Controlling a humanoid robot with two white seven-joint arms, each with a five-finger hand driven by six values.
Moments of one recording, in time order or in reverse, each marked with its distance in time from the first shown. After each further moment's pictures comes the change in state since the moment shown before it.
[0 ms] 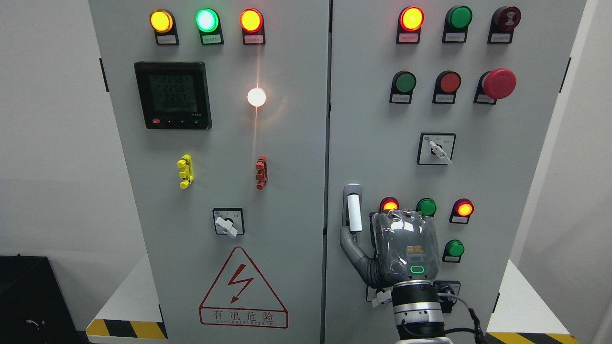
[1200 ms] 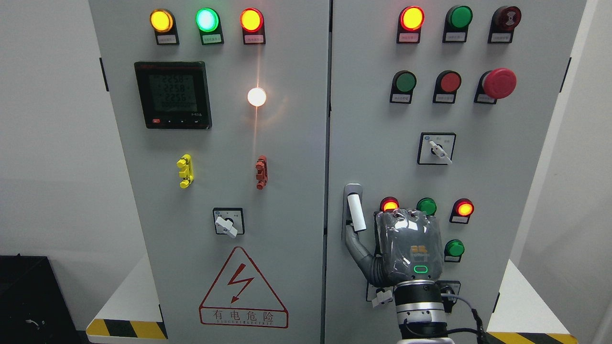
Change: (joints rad) left arm 0.000 0.000 0.000 0.000 0.000 0.000 0.000; right arm -0.001 0.000 -0.005 -0.005 0.009 0.027 -0.006
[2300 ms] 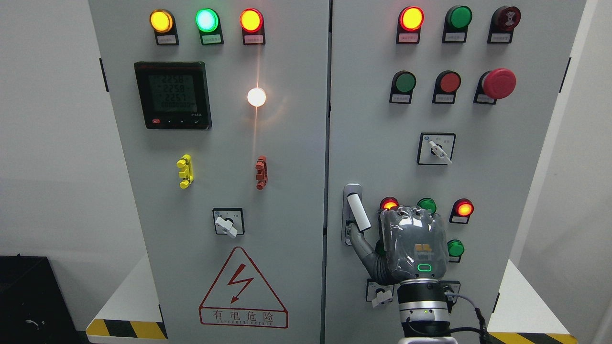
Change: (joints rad) left arm 0.000 0.000 0.000 0.000 0.000 0.000 0.000; right arm -0.003 -0.001 -0.005 -0.003 0.015 0.006 -0.009
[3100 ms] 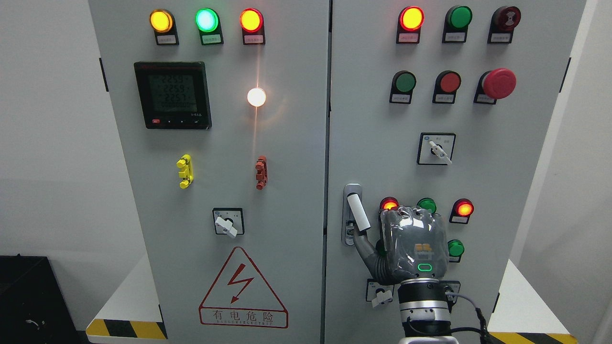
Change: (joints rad) left arm 0.000 0.000 0.000 0.000 0.000 0.000 0.000; right arm 0.000 -0.001 -0.003 -0.004 0.008 -0.002 0.006
